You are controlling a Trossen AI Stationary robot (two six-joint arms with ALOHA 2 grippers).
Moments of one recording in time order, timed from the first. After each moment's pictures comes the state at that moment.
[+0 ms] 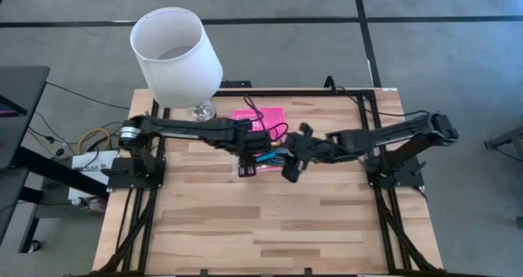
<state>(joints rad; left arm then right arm) -0.01 1.83 1.71 -1.11 -0.22 -0.07 0.15 1.43 1.14 -0.43 0.38 0.28</state>
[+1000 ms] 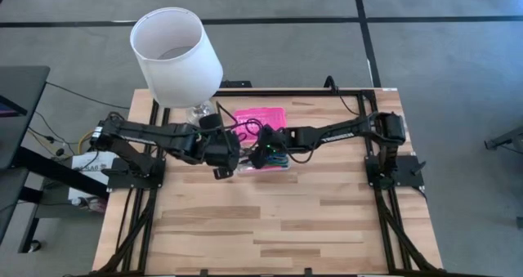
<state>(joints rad) -0.21 1.59 1.71 -1.36 -0.55 -0.33 -0.06 1.91 1.27 -0.24 0.19 0.60</state>
